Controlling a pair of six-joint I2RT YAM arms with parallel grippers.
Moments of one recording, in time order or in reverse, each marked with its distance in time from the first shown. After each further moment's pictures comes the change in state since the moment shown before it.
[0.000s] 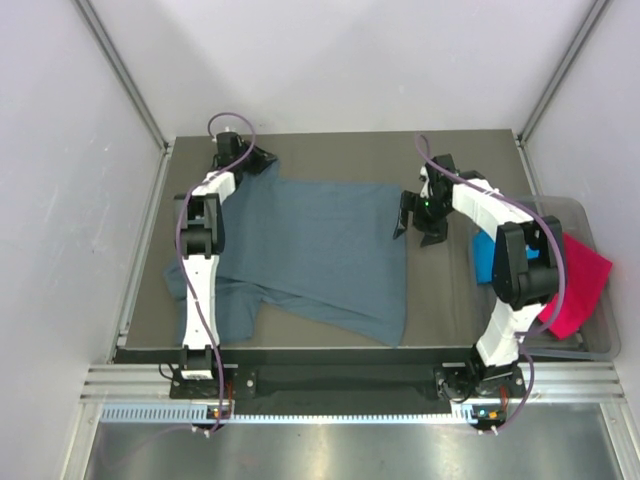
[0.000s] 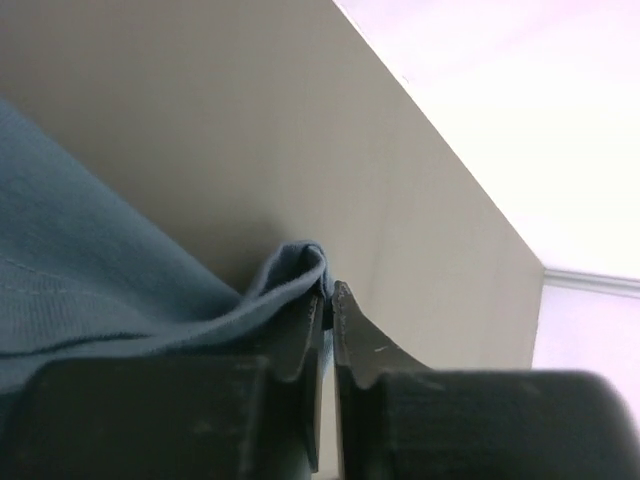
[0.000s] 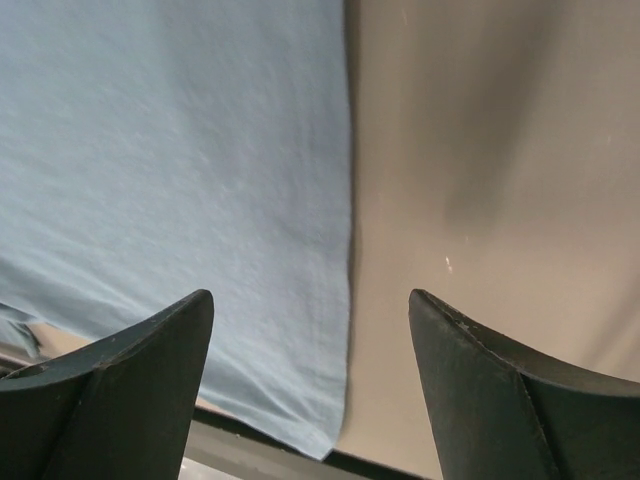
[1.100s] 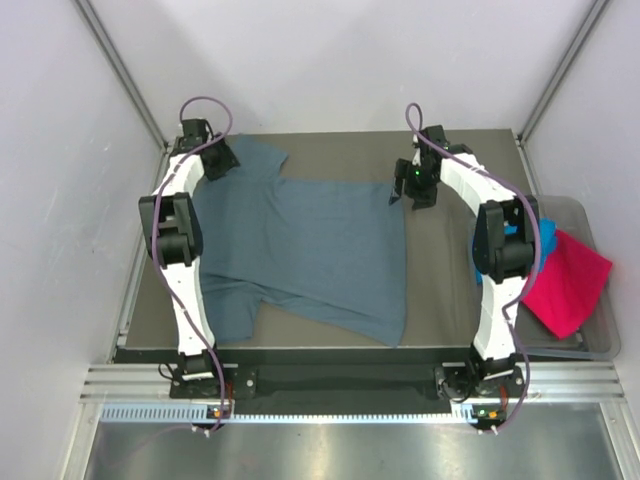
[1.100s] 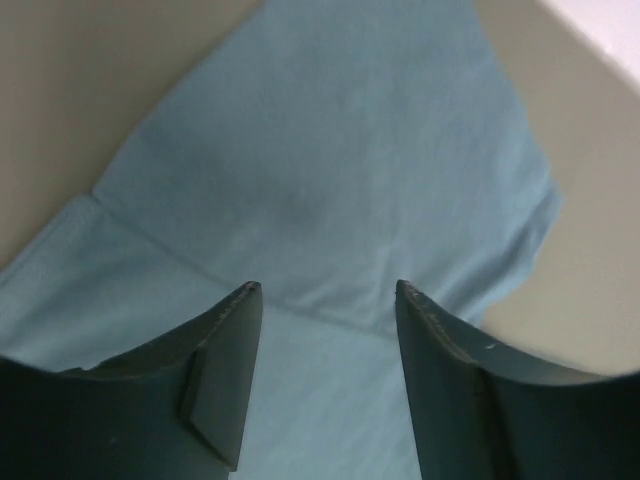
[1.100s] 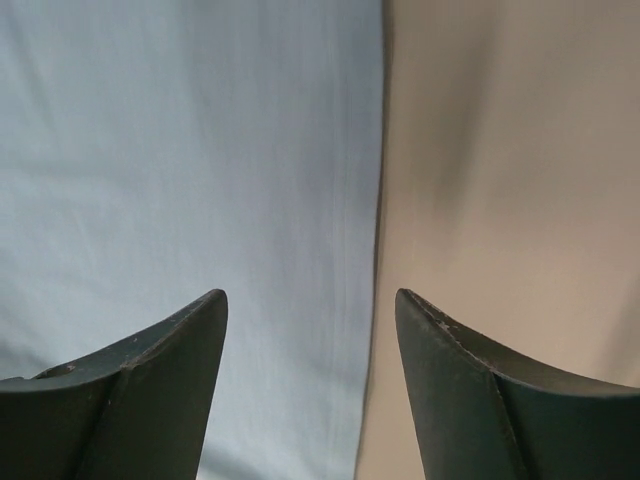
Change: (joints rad) left arm 0.118 -0.280 -0.089 -0.504 -0.224 0.457; right arm 0.000 0.212 0.322 0.003 0.055 -0.025
